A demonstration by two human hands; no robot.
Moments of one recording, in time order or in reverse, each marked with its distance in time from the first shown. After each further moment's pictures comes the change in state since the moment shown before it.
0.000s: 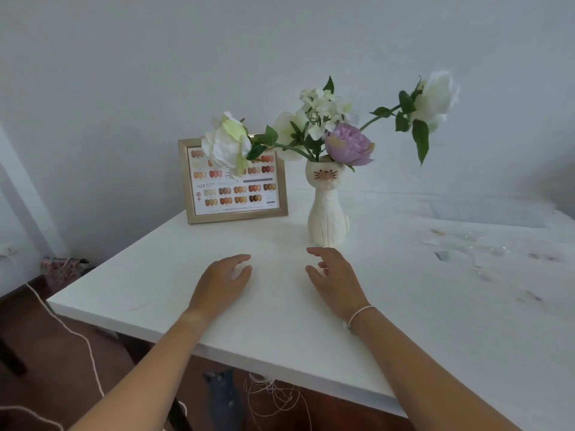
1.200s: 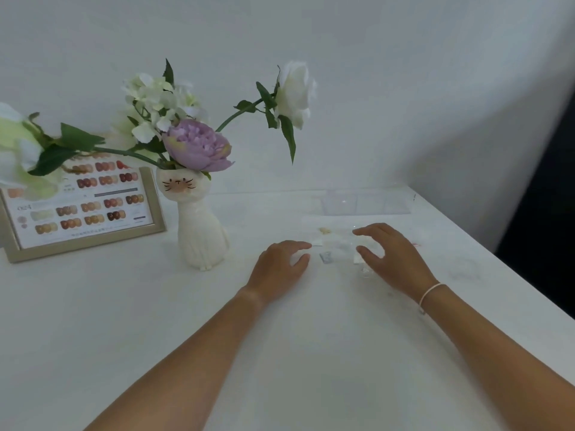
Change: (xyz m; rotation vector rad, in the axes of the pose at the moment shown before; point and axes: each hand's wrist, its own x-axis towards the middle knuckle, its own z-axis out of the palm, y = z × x) left_hand 0.053 0.207 0.202 -0.157 -0.368 0.375; right_hand -0.017 0.109 -0.245 -0.572 0.205 0.069
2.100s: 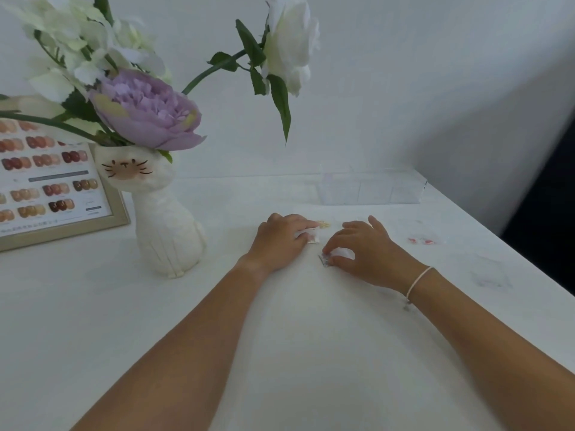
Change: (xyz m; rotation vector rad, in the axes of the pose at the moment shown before) left_hand 0.077 -0.021 0.018 0.161 -0.080 0.058; right_hand 0.044 0.002 0.042 -0.226 -0.330 -0.111
